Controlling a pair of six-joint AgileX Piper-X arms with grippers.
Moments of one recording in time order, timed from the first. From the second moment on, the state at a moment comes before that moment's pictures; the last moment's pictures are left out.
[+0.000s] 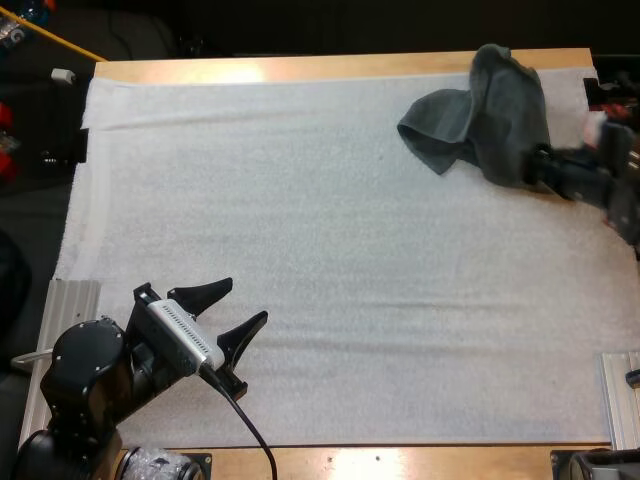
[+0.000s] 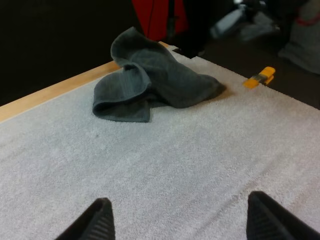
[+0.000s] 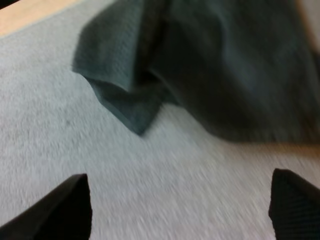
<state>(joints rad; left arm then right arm) -0.25 0.44 -0.75 0.80 0.51 -1.65 0.08 1.42 -1.13 0.62 -0.14 -1.53</state>
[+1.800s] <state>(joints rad) -0.25 0.44 -0.75 0.81 0.53 -1.65 0.31 1.69 -1.73 0.69 0.15 -1.70</state>
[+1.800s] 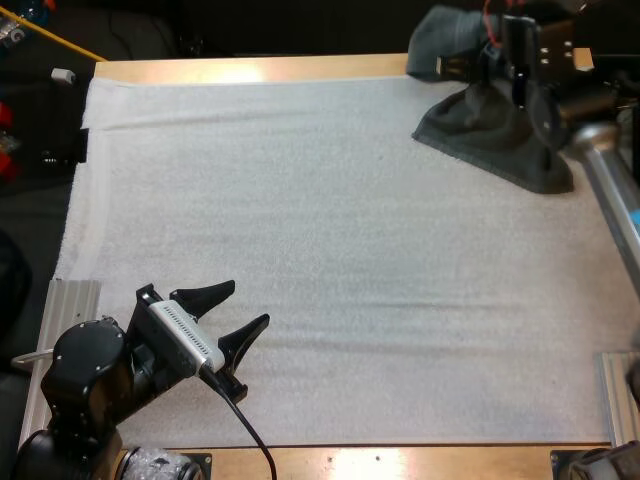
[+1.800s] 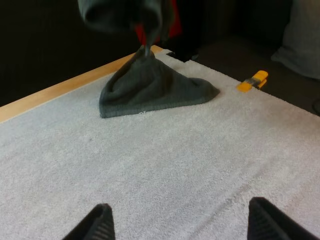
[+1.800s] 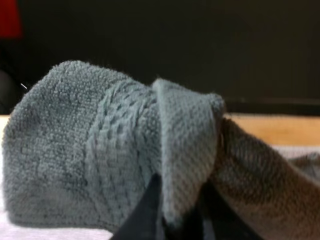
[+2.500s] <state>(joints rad) -0.25 0.44 -0.85 0.91 0.53 -1.67 0.68 1.42 -1.68 1.17 0.16 -1.62</state>
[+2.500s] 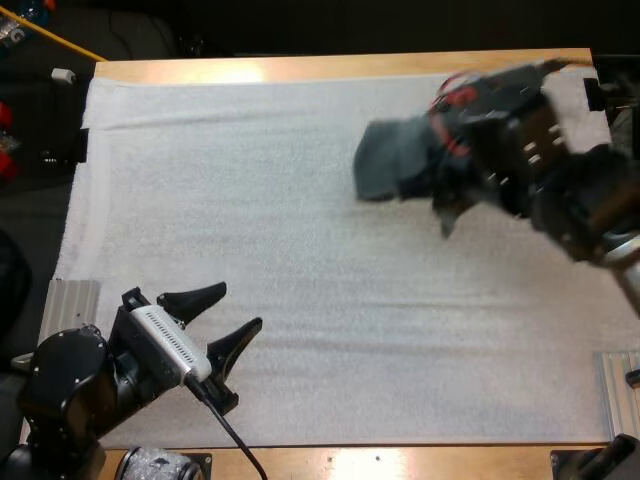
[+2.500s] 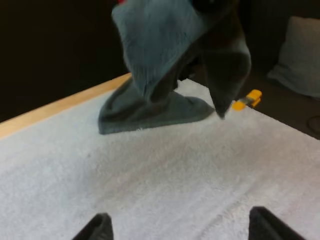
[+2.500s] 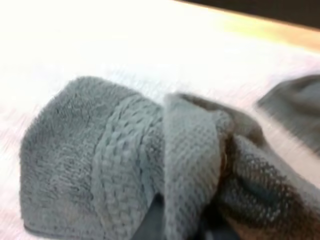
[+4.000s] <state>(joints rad) -0.25 0.44 -0.85 1.03 0.53 -1.65 0.82 1.57 -1.17 1.04 0.15 -1.48</state>
